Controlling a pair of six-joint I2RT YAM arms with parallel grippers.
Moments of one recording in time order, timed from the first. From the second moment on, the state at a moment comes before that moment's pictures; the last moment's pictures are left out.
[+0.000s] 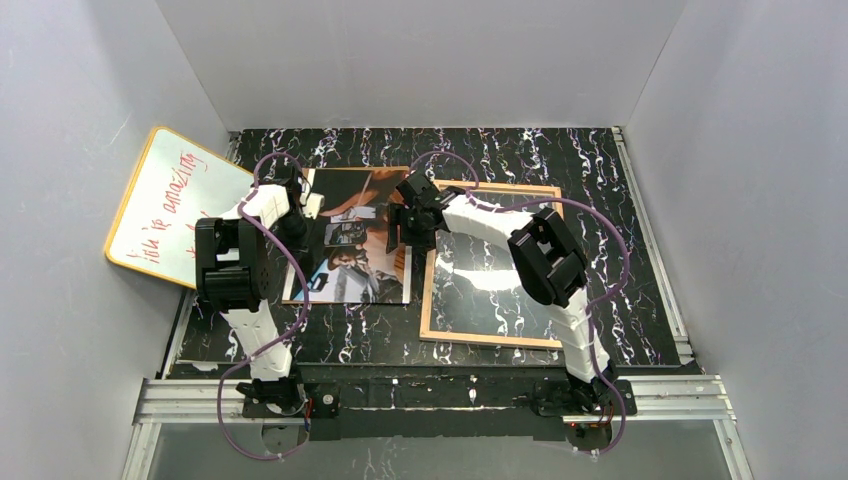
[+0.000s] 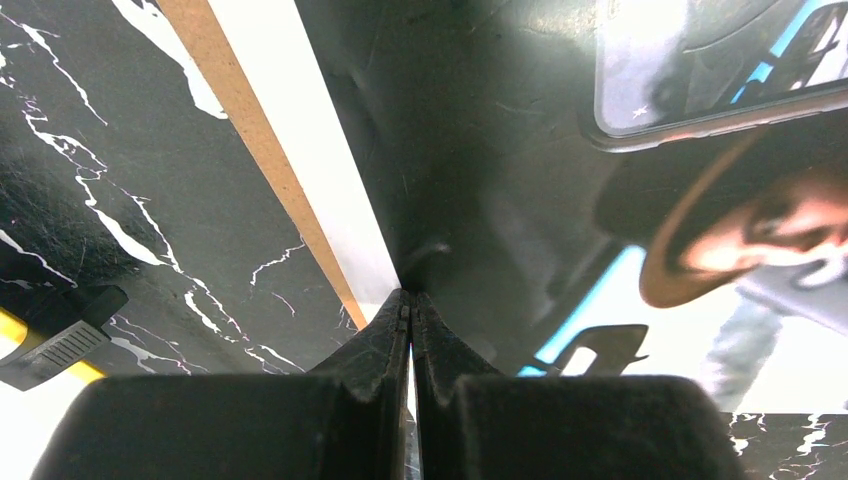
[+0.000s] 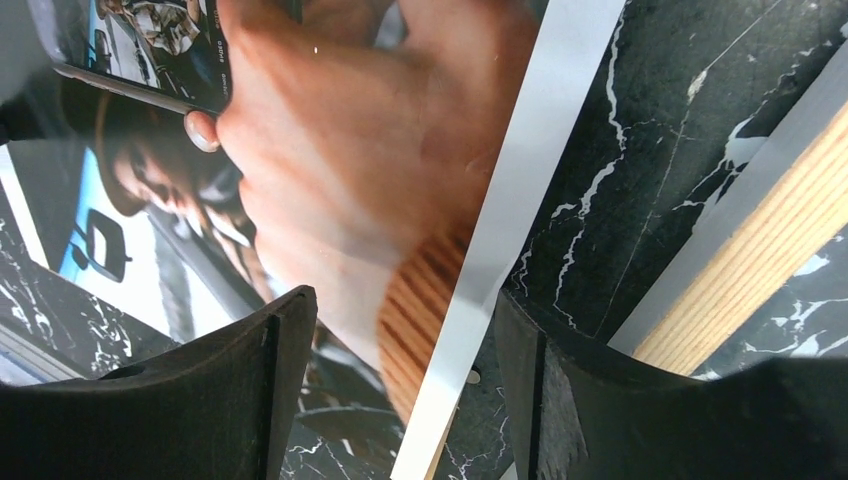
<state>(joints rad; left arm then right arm) 0.02 1.90 1.29 -0.86 -0.05 0.30 0.80 2.20 1.71 -0.53 -0.15 0.69</state>
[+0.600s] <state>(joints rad) 0.00 1.90 1.28 -0.84 -0.07 0.31 0.80 2.09 1.61 -0.43 -0.27 0.78</state>
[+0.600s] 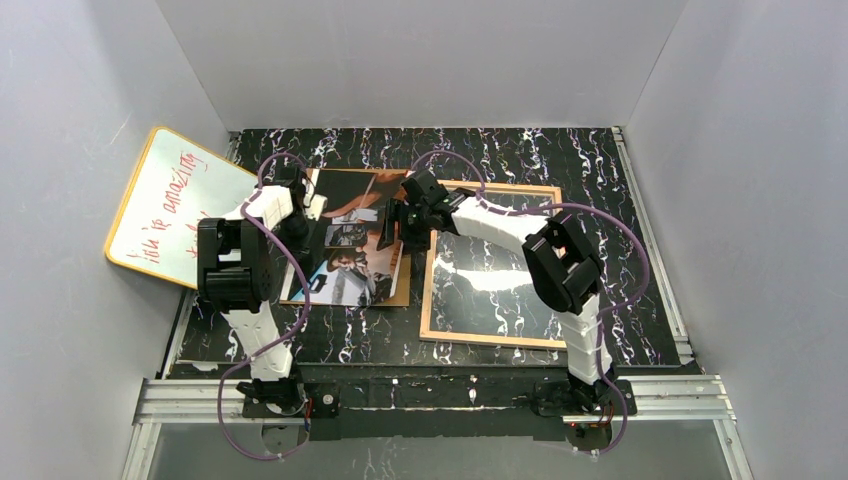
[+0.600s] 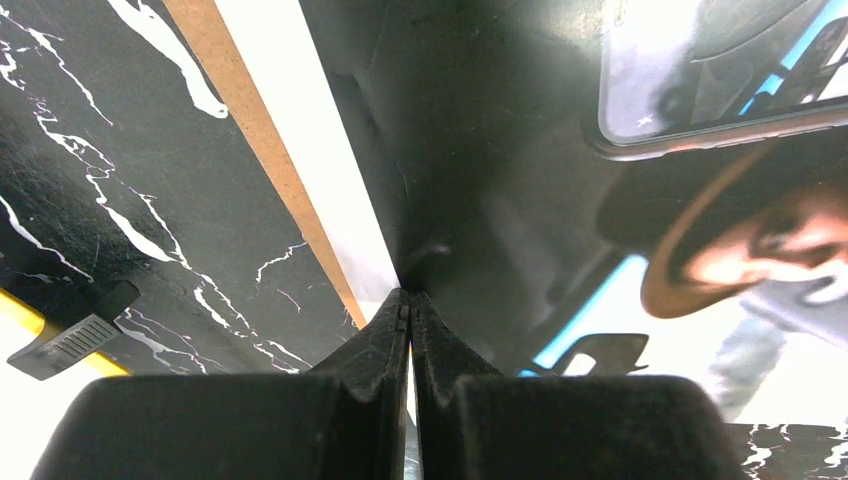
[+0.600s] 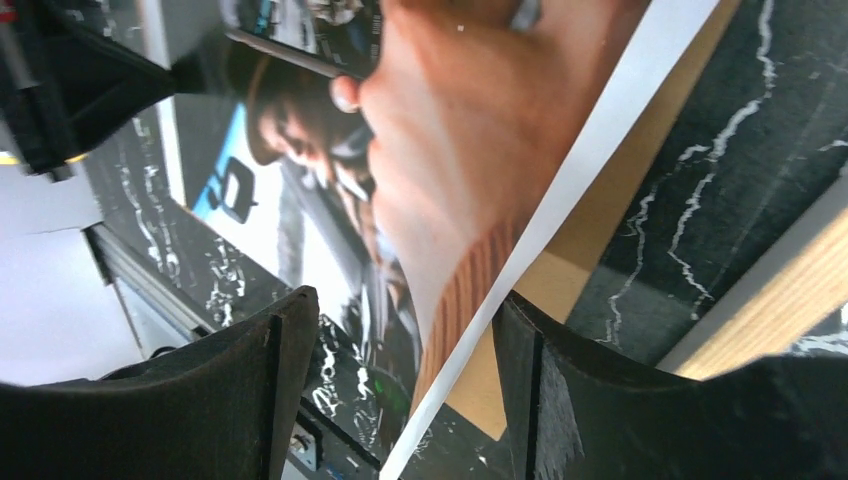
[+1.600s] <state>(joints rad) 0.03 1.94 1.47 -0.96 0.00 0.31 0.70 1.83 1.41 -0.24 -0.38 0.75</state>
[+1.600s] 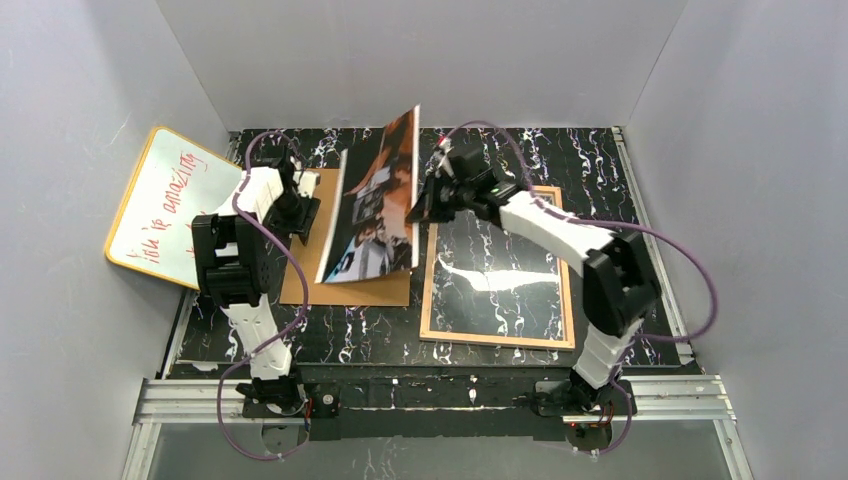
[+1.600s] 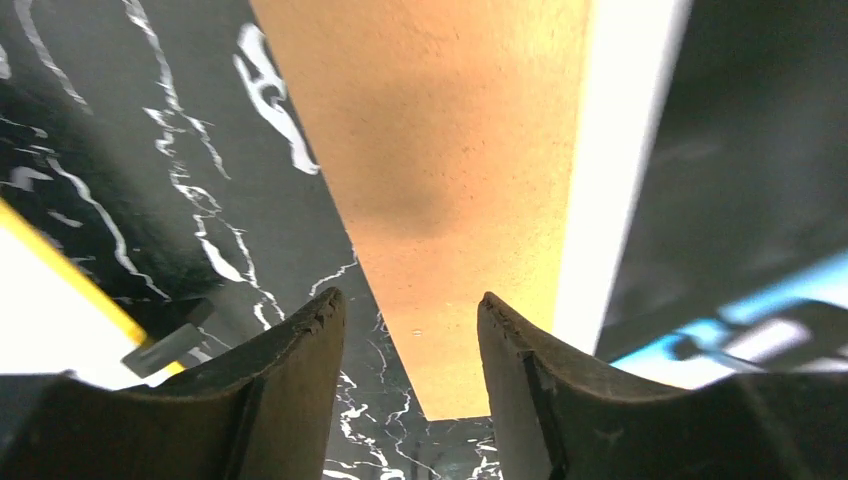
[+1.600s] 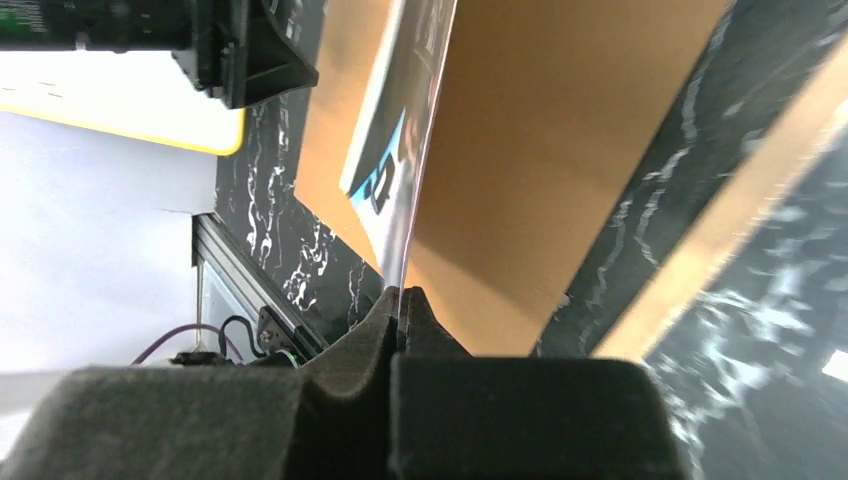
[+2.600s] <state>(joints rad) 0.04 1.92 1.50 -1.00 0.09 0.31 0.66 1.69 1.83 -1.23 0.57 0.21</state>
